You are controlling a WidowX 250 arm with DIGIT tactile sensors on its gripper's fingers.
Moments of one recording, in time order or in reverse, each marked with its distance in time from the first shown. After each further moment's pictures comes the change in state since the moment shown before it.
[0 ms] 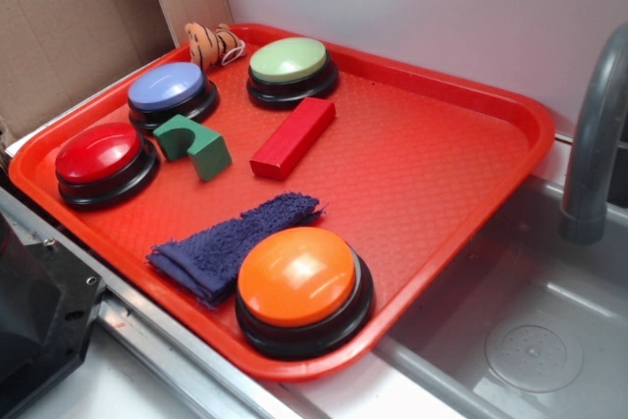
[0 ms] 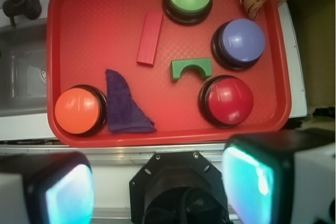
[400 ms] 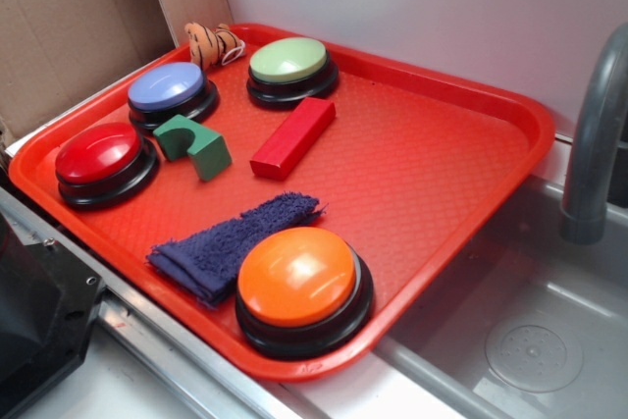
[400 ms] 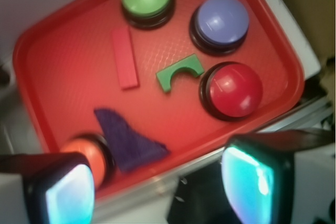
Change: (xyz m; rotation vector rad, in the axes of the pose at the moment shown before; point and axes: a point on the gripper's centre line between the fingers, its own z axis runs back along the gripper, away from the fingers) arm 0.035 0.019 -0.036 -0.044 -0.047 0.478
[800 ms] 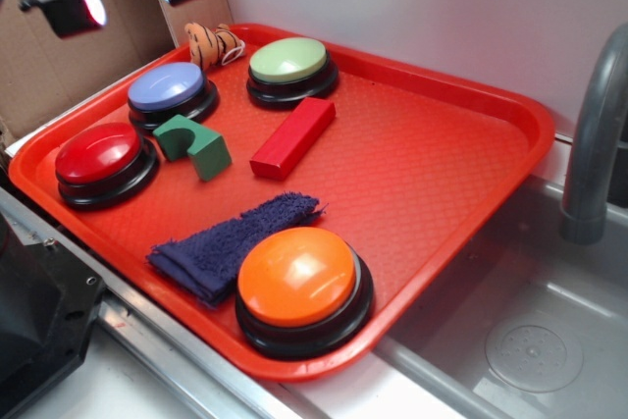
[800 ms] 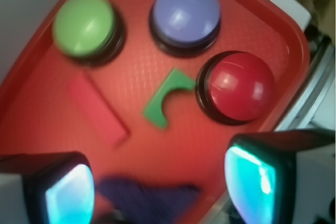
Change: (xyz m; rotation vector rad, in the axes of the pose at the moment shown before) arm 0.045 0.005 -0.068 0.084 -0.023 0.526
